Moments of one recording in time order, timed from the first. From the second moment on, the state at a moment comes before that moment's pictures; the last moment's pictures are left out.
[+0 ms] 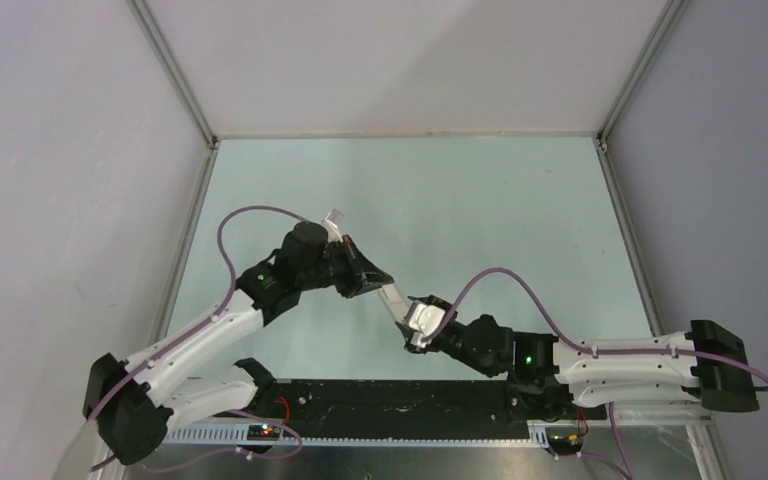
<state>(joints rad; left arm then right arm) -0.68 1.04 0.74 -0.27 0.33 -1.17 1.42 0.95 0.49 0.26 0.42 -0.27</state>
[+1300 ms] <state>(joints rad) -0.70 0.96 0.81 -0.30 0.36 -1.22 1.44 1.09 0.41 0.87 0.47 -0.77</state>
